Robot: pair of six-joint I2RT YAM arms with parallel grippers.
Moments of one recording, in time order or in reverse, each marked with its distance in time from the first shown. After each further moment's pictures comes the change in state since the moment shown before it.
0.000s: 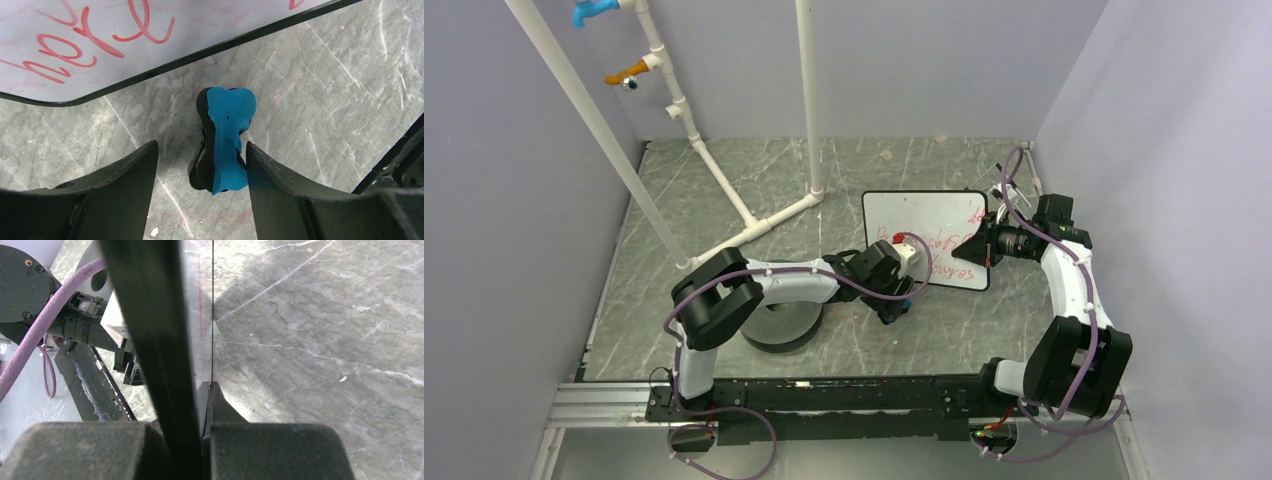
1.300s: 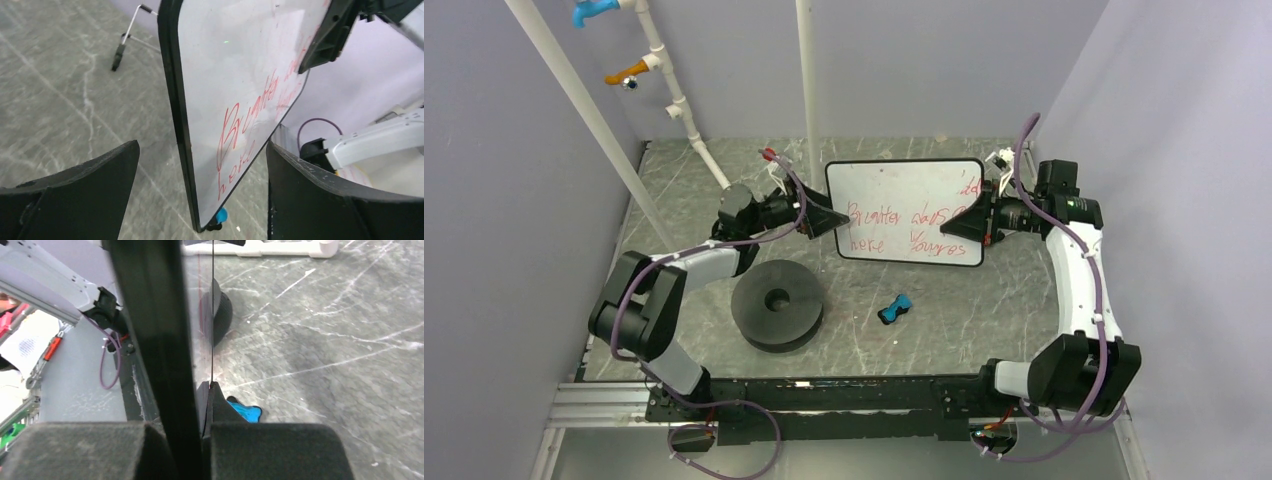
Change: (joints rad) left arm 0.652 -0.340 -0.412 1.053 0.771 -0.328; right arm 0.104 0.004 0.305 -0.218 -0.214 -0.038
